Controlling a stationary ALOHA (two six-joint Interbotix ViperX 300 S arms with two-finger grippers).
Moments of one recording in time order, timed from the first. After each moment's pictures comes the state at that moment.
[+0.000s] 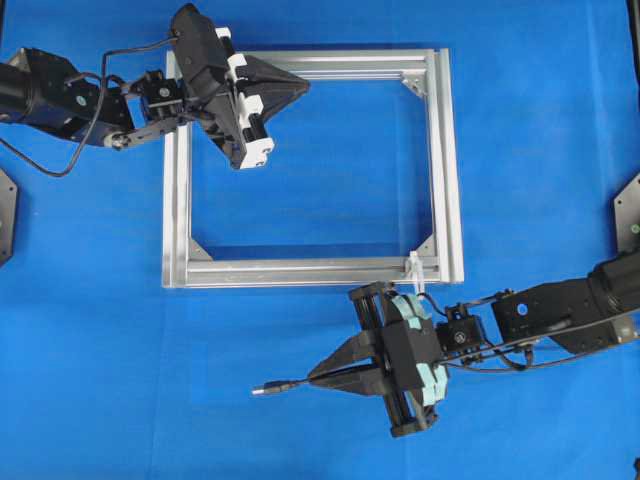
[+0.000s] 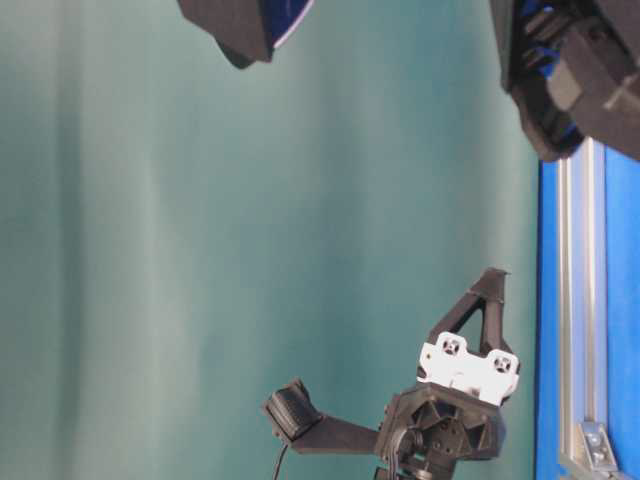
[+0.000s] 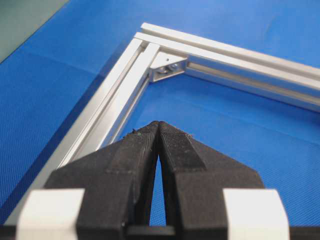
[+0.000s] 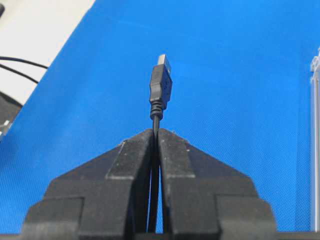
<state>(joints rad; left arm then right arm) 0.29 0.16 0.82 -0.09 -0.74 0.00 0.39 0.21 0.69 0.16 -0.59 0.08</state>
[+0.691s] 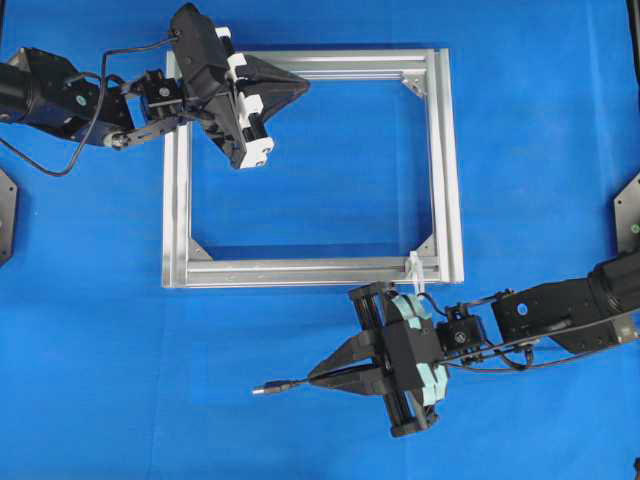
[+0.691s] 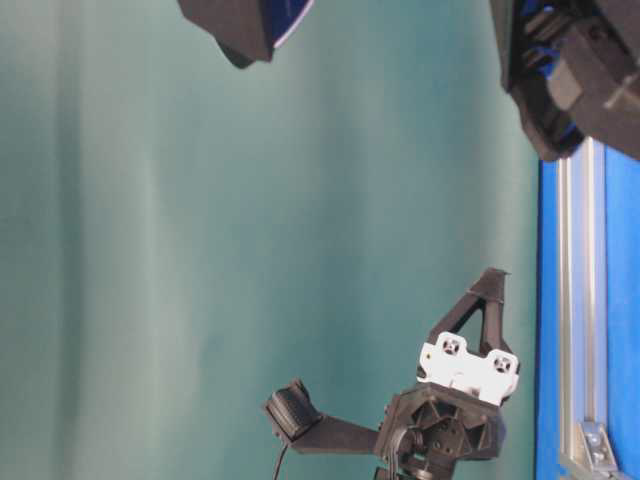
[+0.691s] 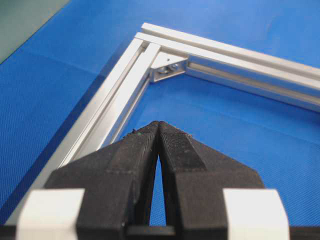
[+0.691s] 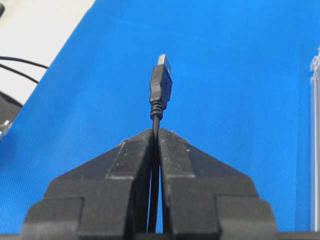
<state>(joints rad) 0.29 0.16 0.82 -0.09 -0.74 0.00 0.39 0.21 0.70 0.16 -0.59 0.08</state>
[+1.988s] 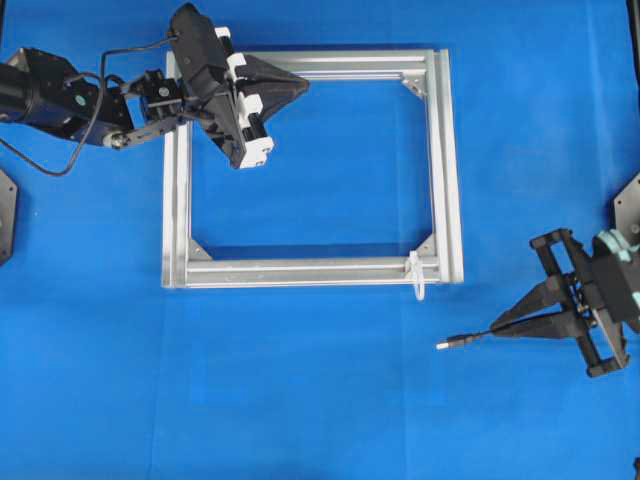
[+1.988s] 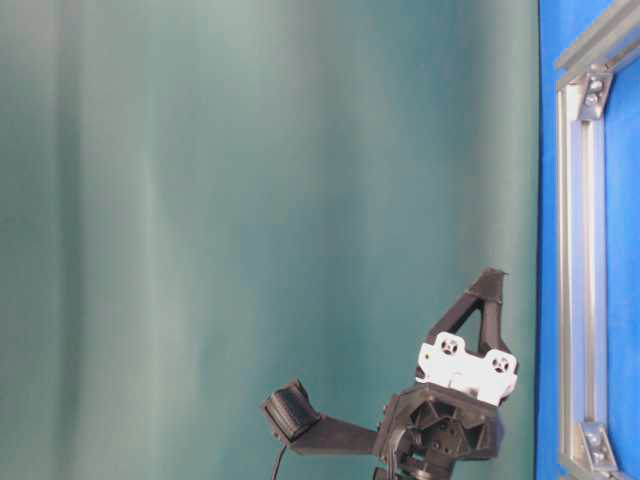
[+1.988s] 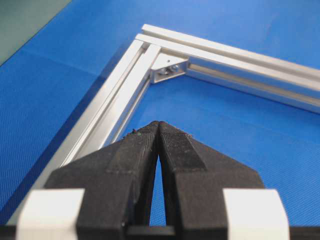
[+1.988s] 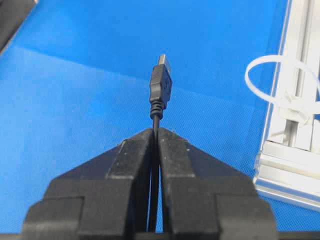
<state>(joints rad) 0.29 0.15 0.82 -0.09 -0.74 0.00 0.50 -0.40 1.36 0.23 -0.56 0.09</state>
